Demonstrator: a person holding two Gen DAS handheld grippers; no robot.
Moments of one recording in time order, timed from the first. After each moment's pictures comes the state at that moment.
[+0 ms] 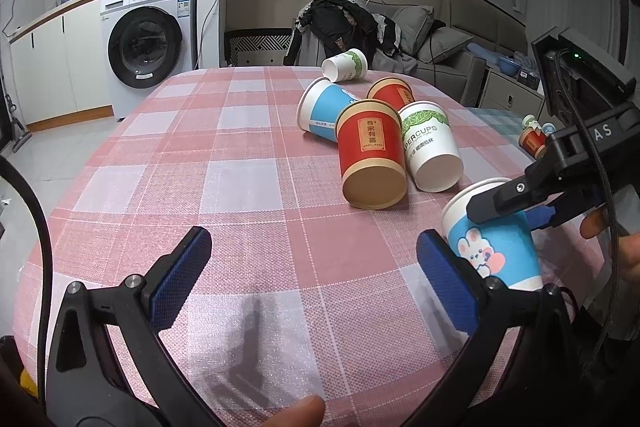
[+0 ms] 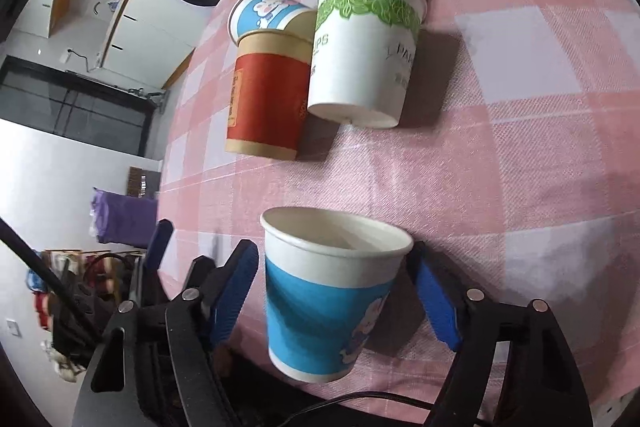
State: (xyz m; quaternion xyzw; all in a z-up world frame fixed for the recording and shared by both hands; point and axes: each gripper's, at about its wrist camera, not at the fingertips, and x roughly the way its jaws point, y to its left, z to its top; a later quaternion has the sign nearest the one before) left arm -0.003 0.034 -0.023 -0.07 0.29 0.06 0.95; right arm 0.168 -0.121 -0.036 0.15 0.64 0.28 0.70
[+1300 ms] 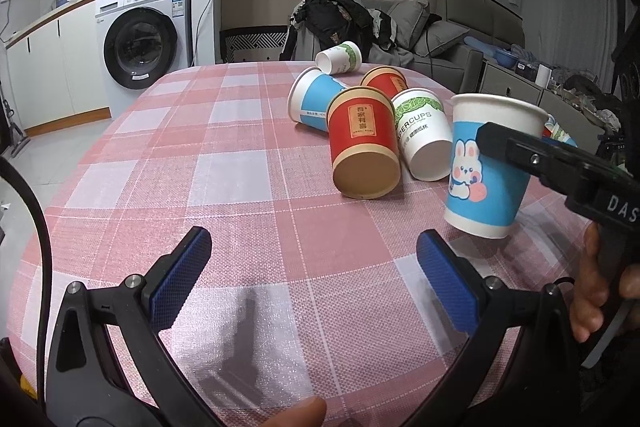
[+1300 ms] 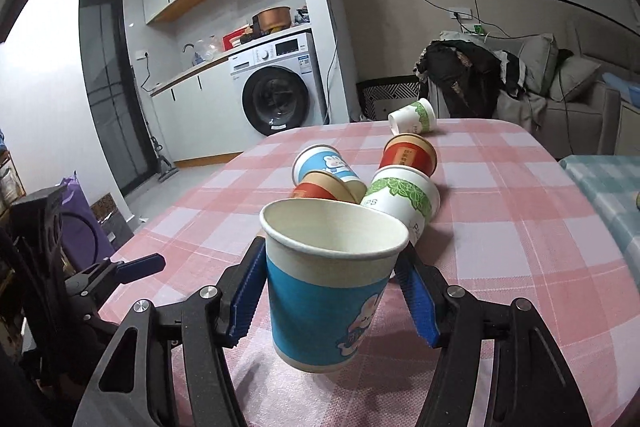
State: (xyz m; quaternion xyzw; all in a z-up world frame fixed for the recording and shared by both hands) left arm 0.001 0.027 -0.031 -0.06 0.30 0.05 0.95; right arm 0.092 -0.125 -0.008 0.02 0.25 0.30 0.92
